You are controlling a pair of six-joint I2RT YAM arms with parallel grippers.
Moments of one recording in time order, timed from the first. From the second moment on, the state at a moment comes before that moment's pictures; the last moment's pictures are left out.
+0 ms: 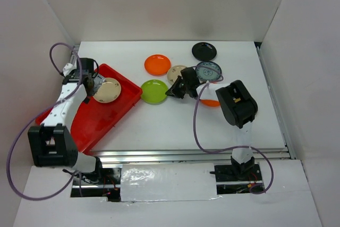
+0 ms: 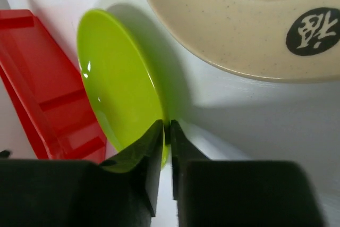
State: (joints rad) left arm 0.06 1.48 1.17 -0.71 -0.38 -0.97; right arm 0.48 2.05 1.19 0.15 -0.25 1.01
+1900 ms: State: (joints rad) left arm 0.16 1.36 1.07 -0.47 -0.10 -0.90; right arm 0.21 1.06 0.61 -0.08 -0.09 0.85
